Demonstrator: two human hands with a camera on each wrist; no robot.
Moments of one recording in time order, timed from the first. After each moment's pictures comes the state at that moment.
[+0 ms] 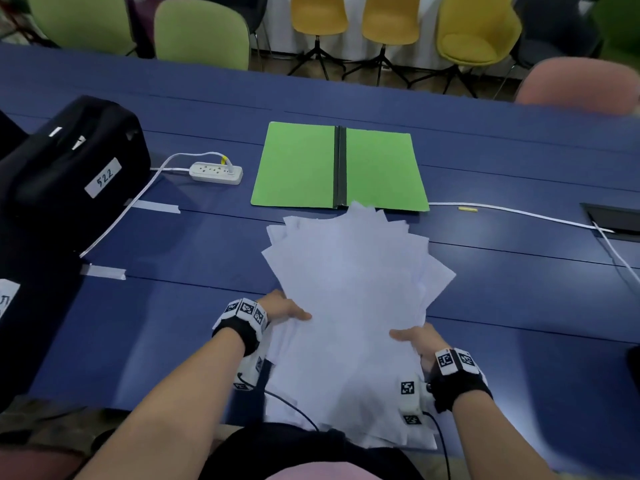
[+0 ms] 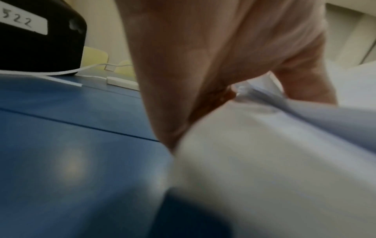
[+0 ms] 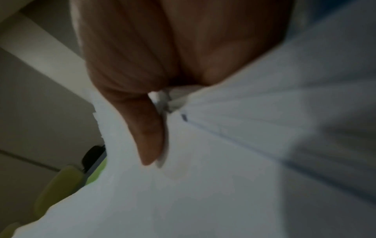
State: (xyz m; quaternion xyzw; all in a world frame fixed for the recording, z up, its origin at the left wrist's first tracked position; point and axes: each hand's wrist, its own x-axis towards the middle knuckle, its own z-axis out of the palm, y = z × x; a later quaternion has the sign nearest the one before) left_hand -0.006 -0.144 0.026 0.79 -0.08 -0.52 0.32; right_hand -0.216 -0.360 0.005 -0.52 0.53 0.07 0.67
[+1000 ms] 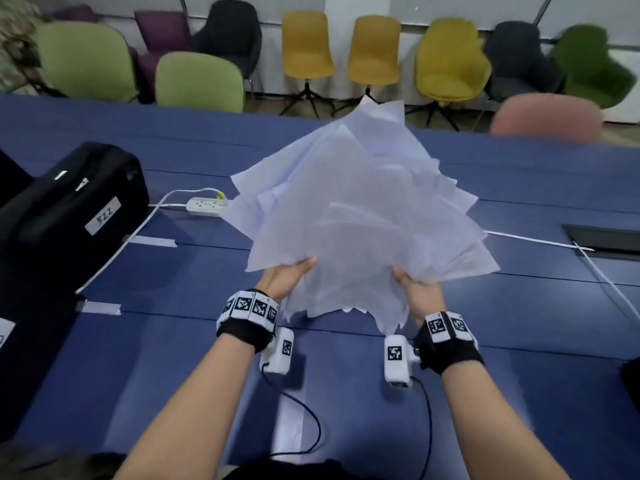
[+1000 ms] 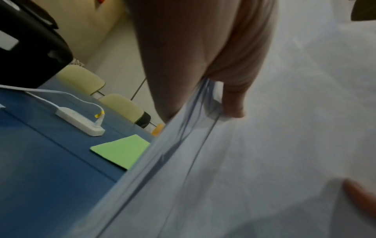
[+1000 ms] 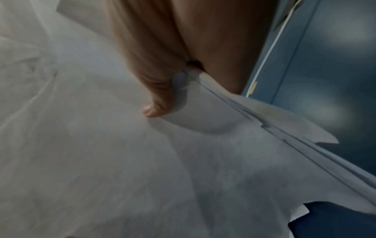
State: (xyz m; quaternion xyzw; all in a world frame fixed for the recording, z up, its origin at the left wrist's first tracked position) left_hand -0.013 -0.184 0.165 0.79 -0.07 -0.37 0.49; right_hand -0.149 -0.363 0.132 -0.53 0.41 -0.25 0.70
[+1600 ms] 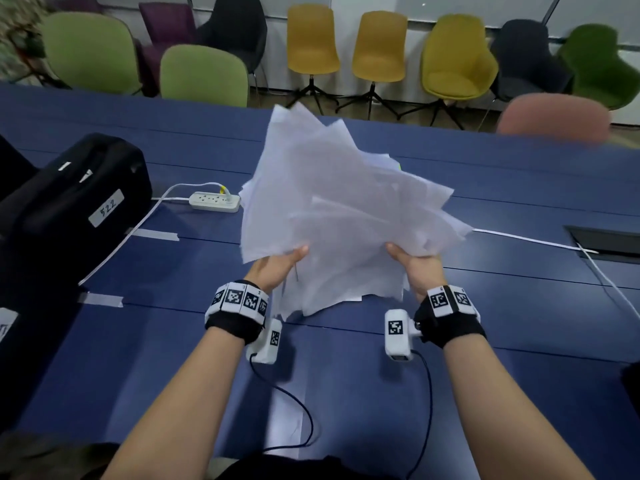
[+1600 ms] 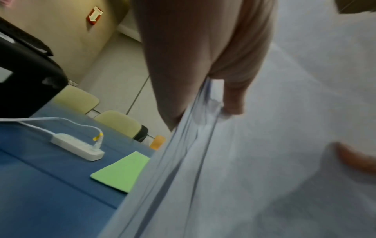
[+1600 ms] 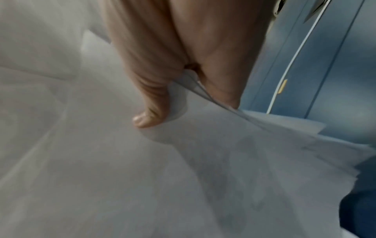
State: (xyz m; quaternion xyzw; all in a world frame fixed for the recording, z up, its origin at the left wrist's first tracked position) left_hand 0.003 -0.172 0.166 0.81 -0.08 -0.36 0.46; right_hand -0.123 -0.378 0.148 -0.59 0.33 -0.29 0.68
